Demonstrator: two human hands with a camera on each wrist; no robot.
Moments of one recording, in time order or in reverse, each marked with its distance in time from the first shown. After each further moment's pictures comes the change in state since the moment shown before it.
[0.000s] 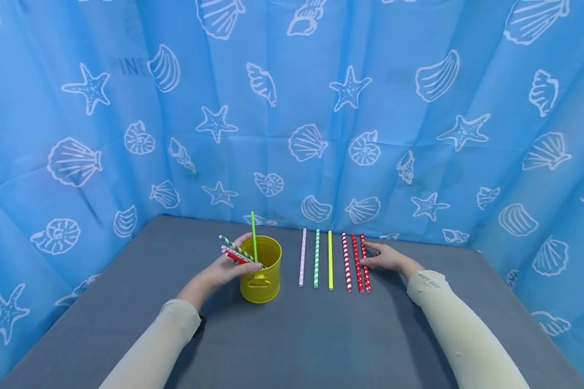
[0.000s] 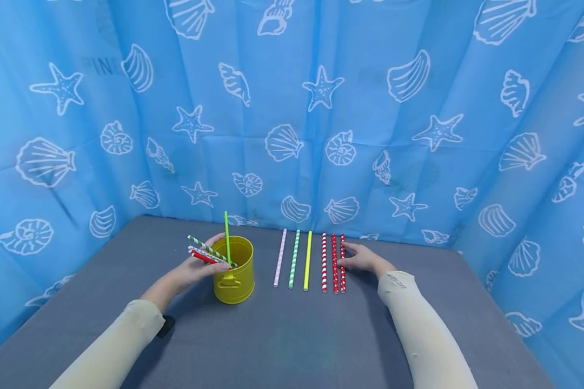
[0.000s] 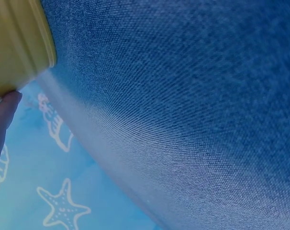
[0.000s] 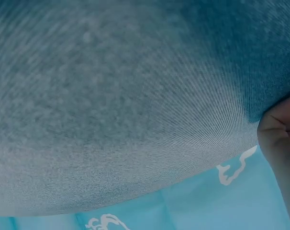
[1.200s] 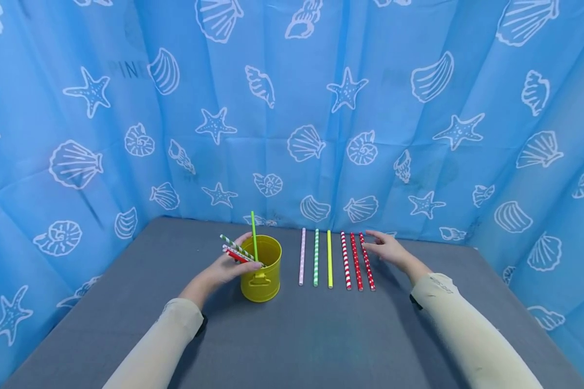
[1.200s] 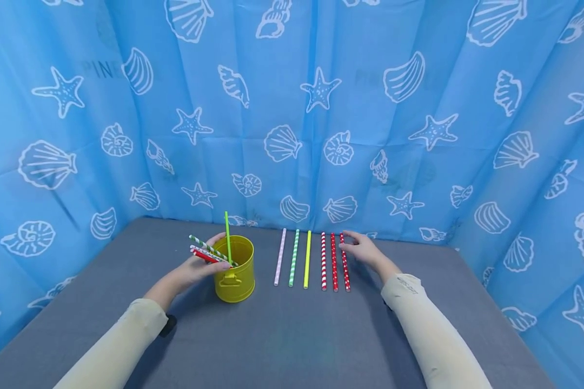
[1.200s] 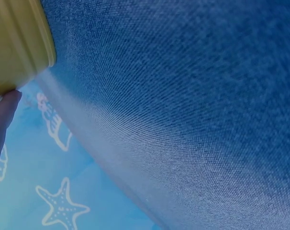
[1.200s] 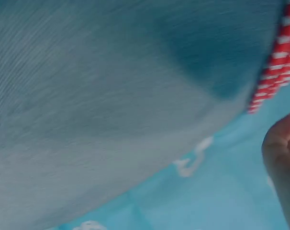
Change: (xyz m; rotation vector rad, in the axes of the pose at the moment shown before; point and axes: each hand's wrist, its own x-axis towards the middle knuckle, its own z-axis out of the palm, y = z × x) left_hand -0.001 -0.001 -0.001 0.029 0.000 0.018; right_hand -0.025 -0.023 -0.005 0.207 0.178 -0.090
